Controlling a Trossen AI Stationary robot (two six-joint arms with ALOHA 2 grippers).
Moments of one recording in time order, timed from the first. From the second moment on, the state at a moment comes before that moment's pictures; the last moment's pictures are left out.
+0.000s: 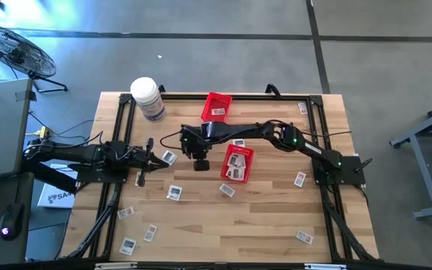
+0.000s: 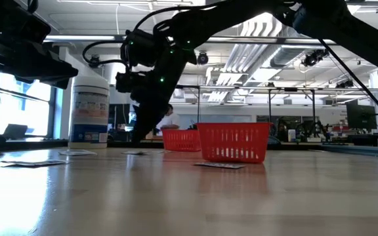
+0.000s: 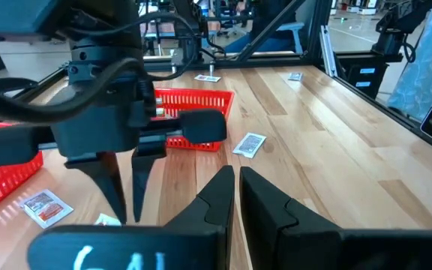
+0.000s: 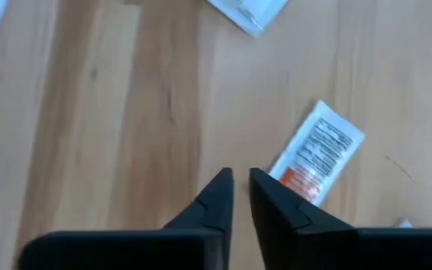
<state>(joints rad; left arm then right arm) -0.09 0.17 0.02 -0.01 0.01 0.02 -0.15 2.48 2.16 -0.79 -0.09 -0.24</state>
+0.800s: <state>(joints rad) -0.09 0.17 0.02 -0.01 0.01 0.02 -0.19 2.45 2.06 -0.60 -0.25 -0.34</state>
